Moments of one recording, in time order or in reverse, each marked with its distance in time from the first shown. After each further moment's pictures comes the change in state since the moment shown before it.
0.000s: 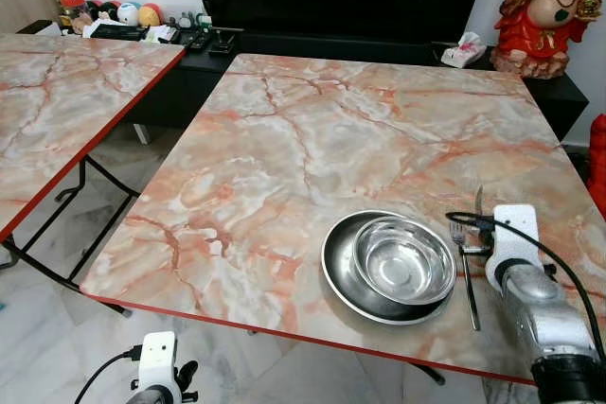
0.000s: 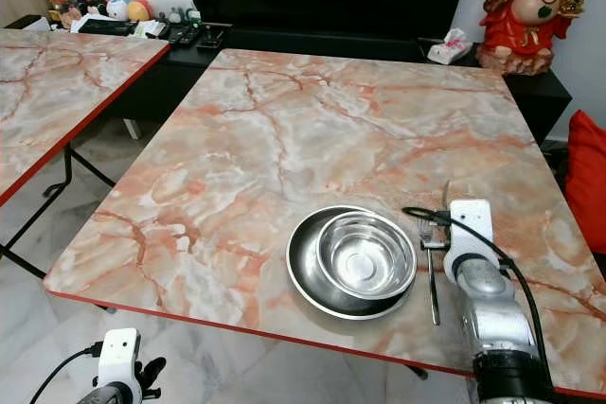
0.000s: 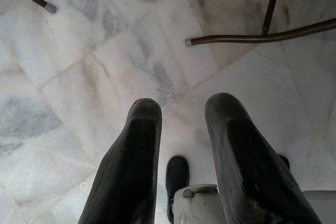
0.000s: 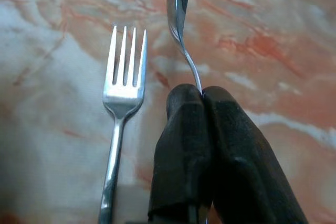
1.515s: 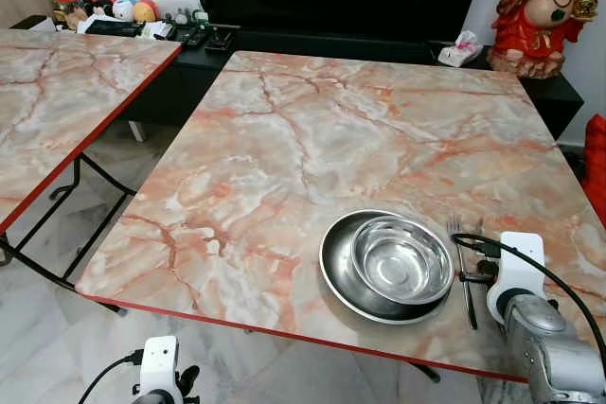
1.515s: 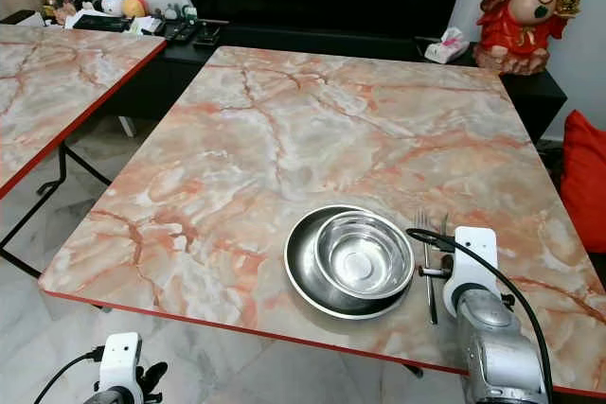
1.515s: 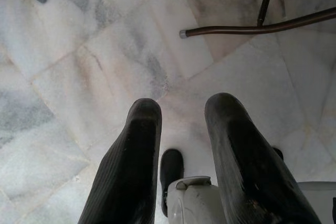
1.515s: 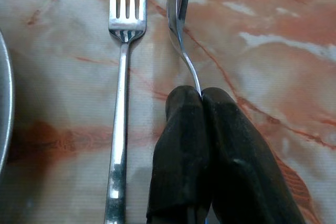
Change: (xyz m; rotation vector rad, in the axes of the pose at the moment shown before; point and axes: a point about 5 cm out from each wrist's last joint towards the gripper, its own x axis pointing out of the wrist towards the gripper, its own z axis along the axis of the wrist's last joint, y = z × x) left arm -0.001 -0.002 -0.006 -0.007 0.019 -0.004; right arm -0.032 0.005 -0.023 0.110 0.087 0.013
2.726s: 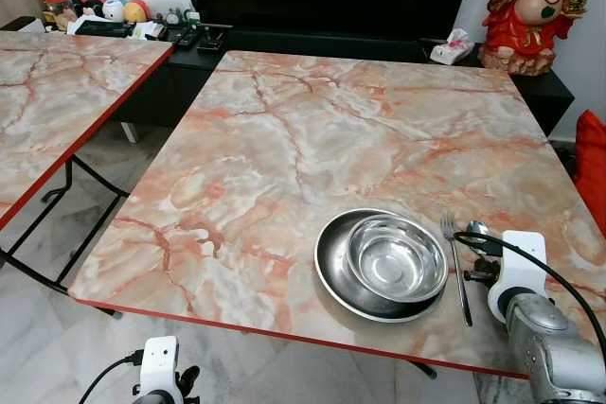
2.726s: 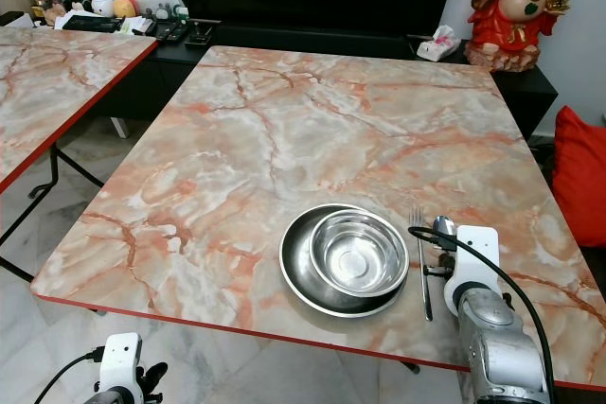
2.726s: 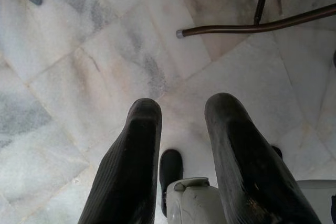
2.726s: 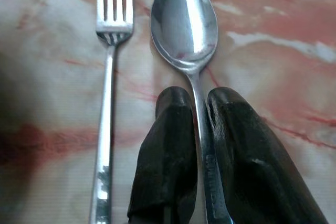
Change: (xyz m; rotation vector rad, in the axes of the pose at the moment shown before) left arm 0.000 0.000 0.000 -0.001 0.000 0.001; right arm 0.001 0.000 0.004 0.013 -0.012 0.015
